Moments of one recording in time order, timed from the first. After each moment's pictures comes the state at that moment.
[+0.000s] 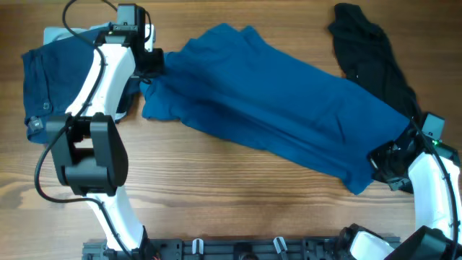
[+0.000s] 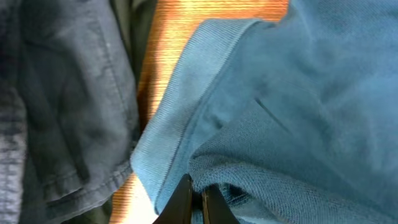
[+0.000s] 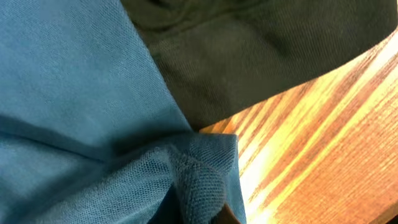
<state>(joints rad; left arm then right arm) -0.04 2.05 1.69 -0.86 -0.01 -0.08 -0.47 1.30 0.75 -0.89 0.00 0.62</state>
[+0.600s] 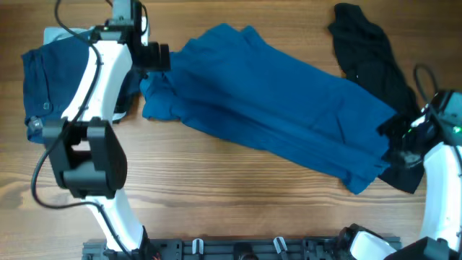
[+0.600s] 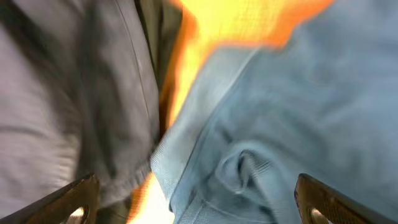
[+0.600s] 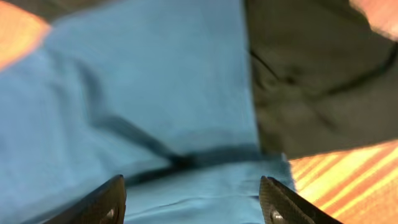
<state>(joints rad) -0.04 2.03 1.74 -0.89 -0.05 -0.10 -0.47 1.31 1.00 -0.92 -0.12 0.46</state>
